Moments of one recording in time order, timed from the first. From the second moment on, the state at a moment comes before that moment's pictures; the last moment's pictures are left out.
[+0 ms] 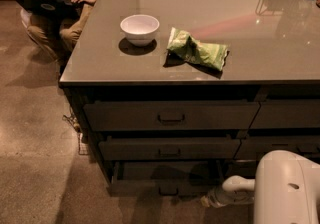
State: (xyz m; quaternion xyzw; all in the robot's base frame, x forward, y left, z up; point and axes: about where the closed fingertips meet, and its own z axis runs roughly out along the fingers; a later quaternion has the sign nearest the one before) arm 0.487 -0.237 0.160 -0.19 0.96 0.16 0.12
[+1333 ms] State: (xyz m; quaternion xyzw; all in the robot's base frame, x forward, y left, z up) arm 0.573 -0.237 0.172 -0.22 0.94 0.16 0.20
